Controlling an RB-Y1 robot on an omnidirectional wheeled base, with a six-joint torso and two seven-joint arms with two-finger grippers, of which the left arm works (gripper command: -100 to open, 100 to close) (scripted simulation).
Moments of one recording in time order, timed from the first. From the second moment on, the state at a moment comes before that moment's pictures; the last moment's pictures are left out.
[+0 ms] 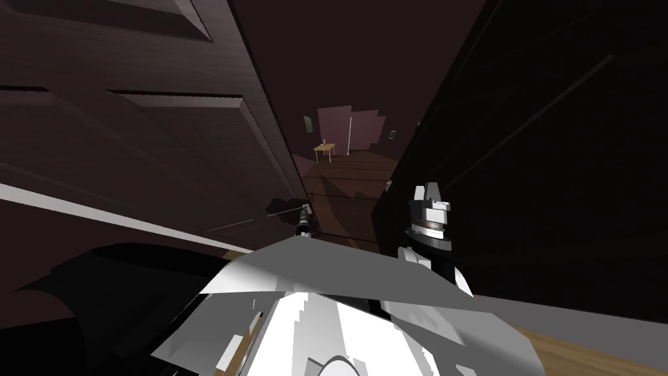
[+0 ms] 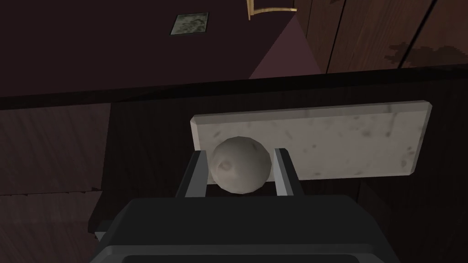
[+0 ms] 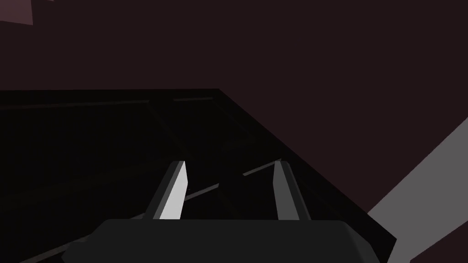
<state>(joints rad) -0.03 0.08 0.24 -0.77 0.18 -0.77 -0.08</state>
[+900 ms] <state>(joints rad) 0.00 0.08 0.33 -0.77 0.27 -0.79 -0.14</state>
